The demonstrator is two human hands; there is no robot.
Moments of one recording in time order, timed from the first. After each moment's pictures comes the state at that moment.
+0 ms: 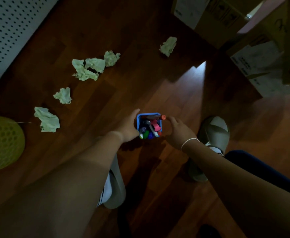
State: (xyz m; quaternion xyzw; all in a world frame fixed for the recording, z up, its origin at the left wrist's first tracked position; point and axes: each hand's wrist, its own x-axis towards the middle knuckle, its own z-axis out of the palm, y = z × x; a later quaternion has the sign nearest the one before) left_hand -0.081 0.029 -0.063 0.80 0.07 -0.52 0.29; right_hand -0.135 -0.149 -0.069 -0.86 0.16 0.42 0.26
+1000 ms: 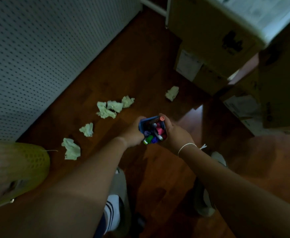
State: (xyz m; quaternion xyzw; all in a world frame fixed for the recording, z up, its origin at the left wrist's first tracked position) left_hand -0.008 0.027 0.024 0.78 0.08 -0.45 0.43; right_hand -0.052 -0.135 0.018 -0.93 0.01 0.26 0.26
